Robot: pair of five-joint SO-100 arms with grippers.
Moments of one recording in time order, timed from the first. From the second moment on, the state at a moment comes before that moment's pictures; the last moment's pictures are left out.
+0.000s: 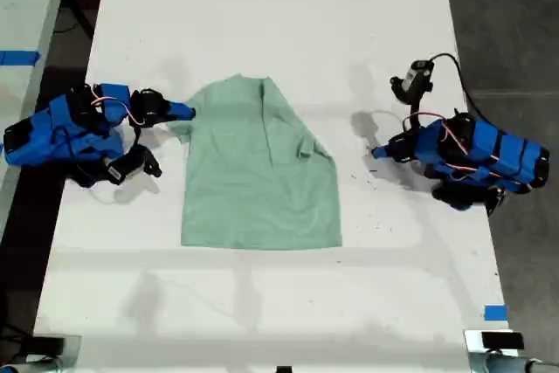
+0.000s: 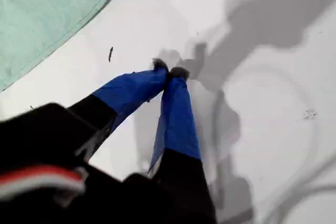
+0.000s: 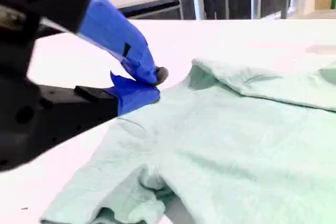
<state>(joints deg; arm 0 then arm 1) -28.7 205.7 186.3 53.7 13.4 22.5 199.9 174.7 79.5 -46.1</state>
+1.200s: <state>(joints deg) -51.4 125.1 124.5 66.4 36.9 27.9 200.0 174.7 79.0 -23.4</state>
